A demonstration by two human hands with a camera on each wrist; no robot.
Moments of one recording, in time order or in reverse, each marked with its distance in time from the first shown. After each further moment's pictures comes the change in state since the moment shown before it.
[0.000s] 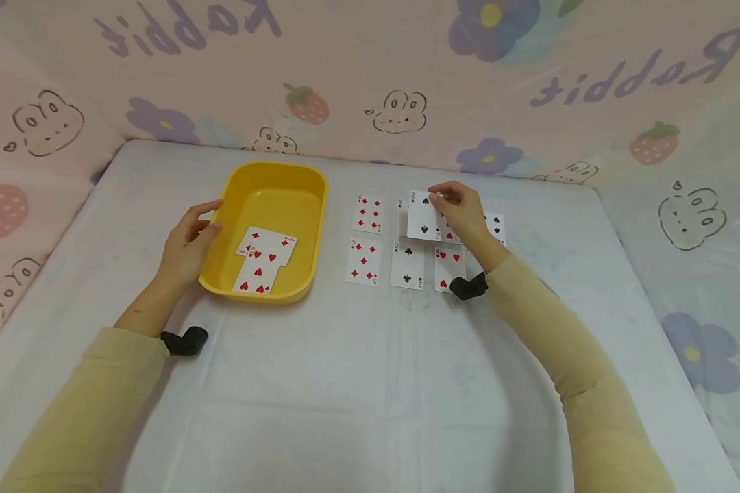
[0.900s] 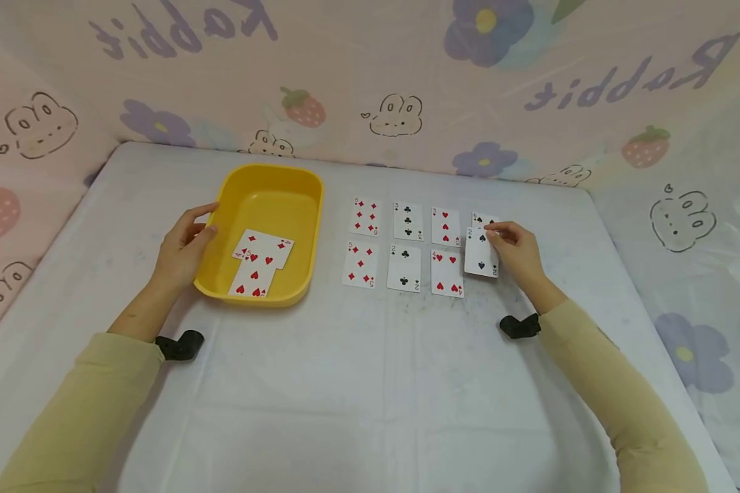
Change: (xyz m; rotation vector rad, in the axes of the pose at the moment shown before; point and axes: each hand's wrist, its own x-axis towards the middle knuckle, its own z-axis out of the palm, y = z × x) left_hand -0.001 0.002 0.000 0.019 0.001 -0.020; right_hand -0.046 0.068 -0.075 -0.197 0.106 0.045
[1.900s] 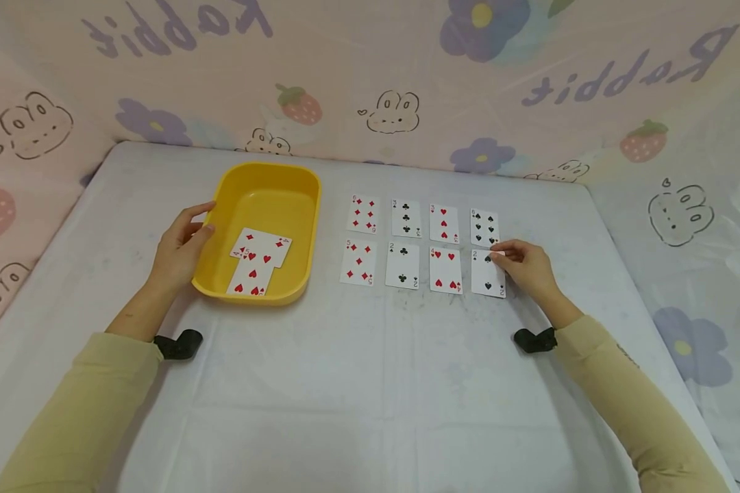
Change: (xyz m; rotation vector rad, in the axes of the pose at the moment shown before) left_hand 0.001 0.000 0.000 0.013 -0.006 -0.005; right_hand -0.024 0.024 -0.017 -0.212 -0.088 -0.038
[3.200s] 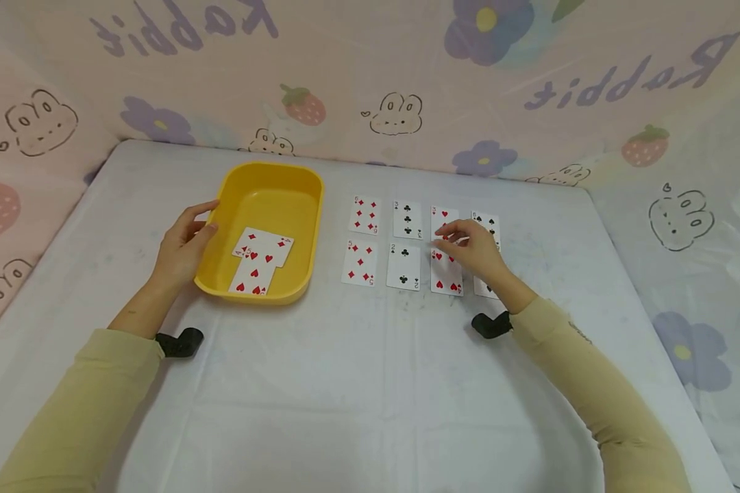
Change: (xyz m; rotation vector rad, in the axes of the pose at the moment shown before) left_hand 0.000 0.000 0.000 -0.009 -0.001 0.013; right_hand 0.016 -0.088 0.037 0.085 -0.157 -0.148
